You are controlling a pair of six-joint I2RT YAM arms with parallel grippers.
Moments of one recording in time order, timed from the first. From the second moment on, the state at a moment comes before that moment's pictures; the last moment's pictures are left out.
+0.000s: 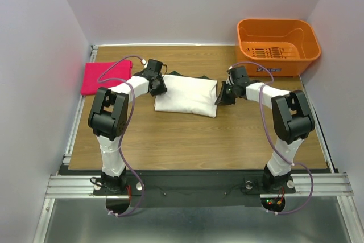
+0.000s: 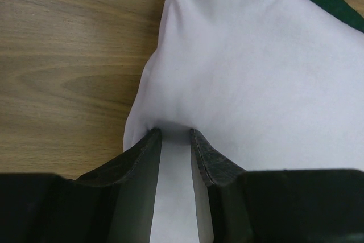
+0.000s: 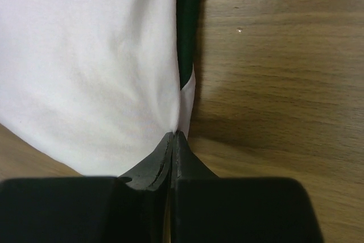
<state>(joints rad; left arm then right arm) -0.34 1.95 1.32 -0.32 -0.09 -0.60 0.29 1.86 1.16 -0.28 -0.25 0.50</state>
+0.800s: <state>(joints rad) -0.34 1.95 1.32 -0.32 -0.08 -0.60 0.24 2.01 1.47 -0.30 -0.21 0.50</state>
